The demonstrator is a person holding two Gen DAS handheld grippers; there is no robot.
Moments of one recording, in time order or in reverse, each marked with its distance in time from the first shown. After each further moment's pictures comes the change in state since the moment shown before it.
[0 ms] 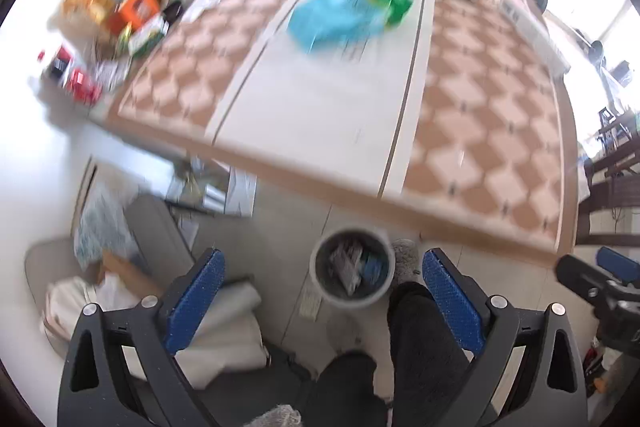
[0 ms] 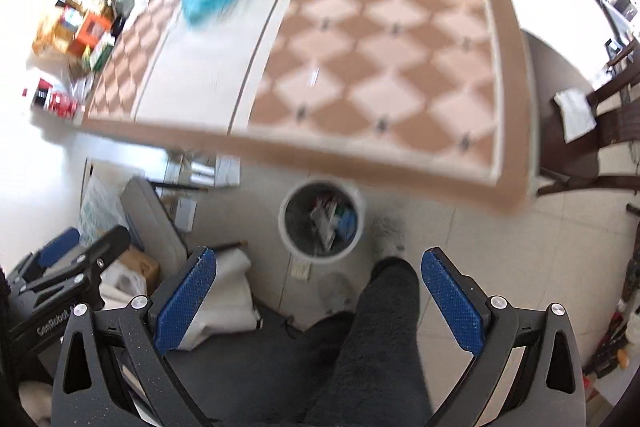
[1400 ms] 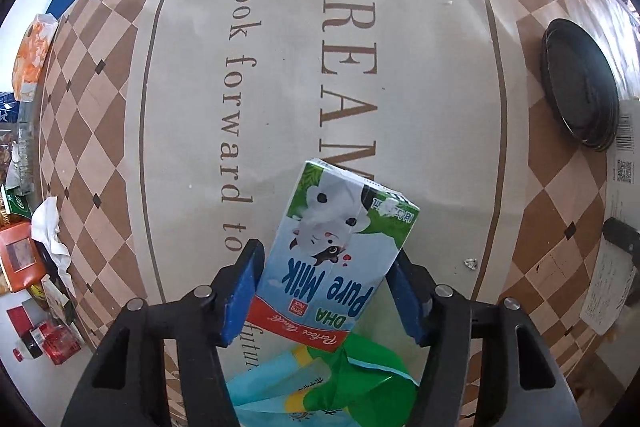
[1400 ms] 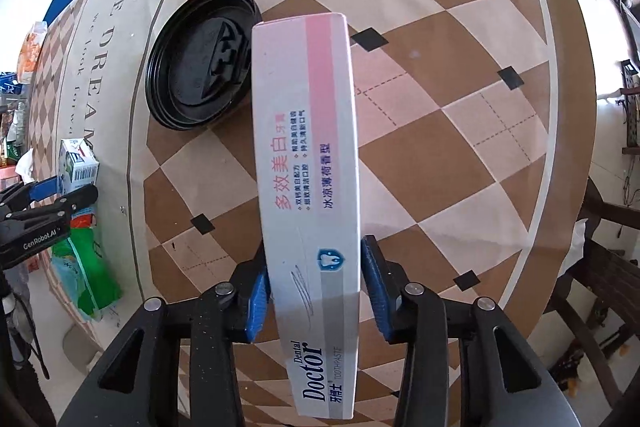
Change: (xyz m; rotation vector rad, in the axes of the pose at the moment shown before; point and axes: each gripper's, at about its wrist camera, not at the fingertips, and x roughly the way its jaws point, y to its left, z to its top) left arm 0.239 -0.104 0.404 0.302 0.362 0.001; right arm 0.175 -0.119 0.480 0.046 0.256 -0.063
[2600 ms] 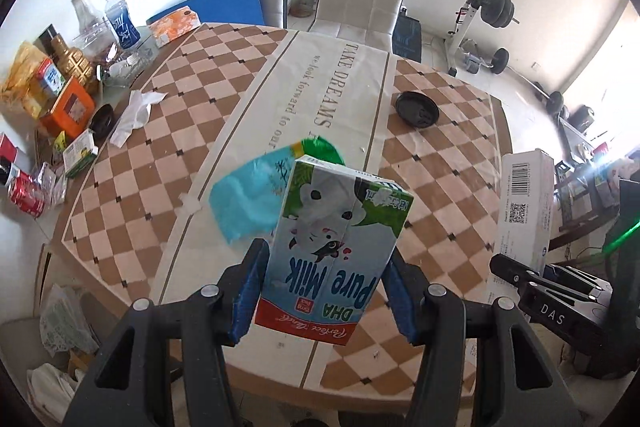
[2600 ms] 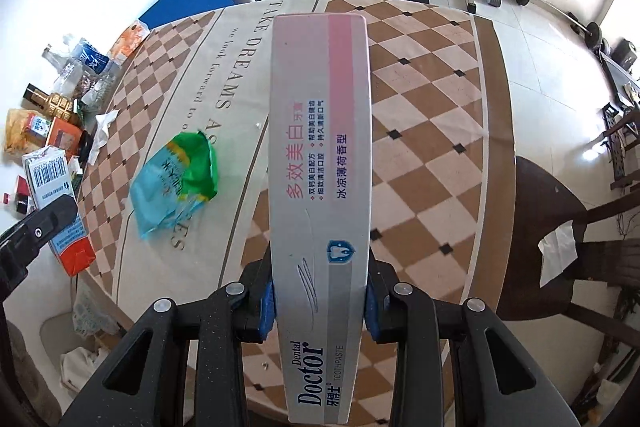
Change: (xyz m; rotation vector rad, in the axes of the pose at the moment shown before) left arm -0.159 0.002 -0.313 -0.278 -0.535 -0.188; right arm -0.127 0.081 -0.266 -0.054 -0.414 0.022
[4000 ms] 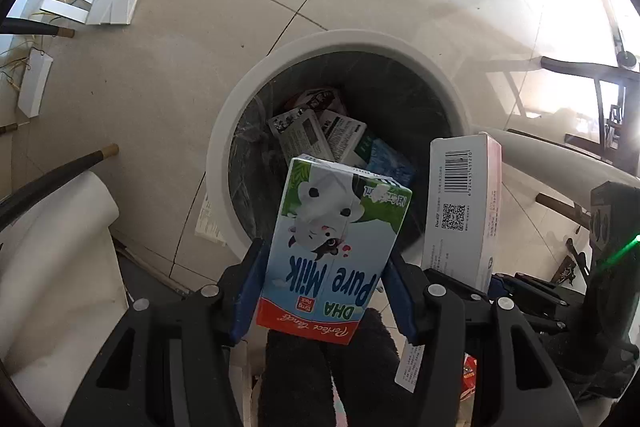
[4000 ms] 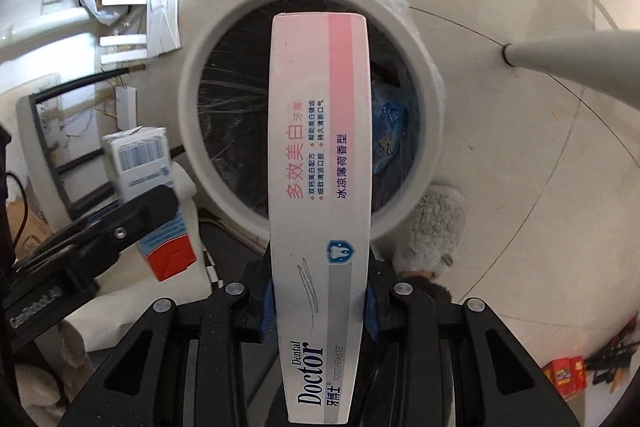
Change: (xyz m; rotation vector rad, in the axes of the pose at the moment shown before) left arm 0.437 0.149 -0.412 -0.283 0.711 -0.081; right arm 0.529 0.010 -0.449 -0.022 0.755 0.135
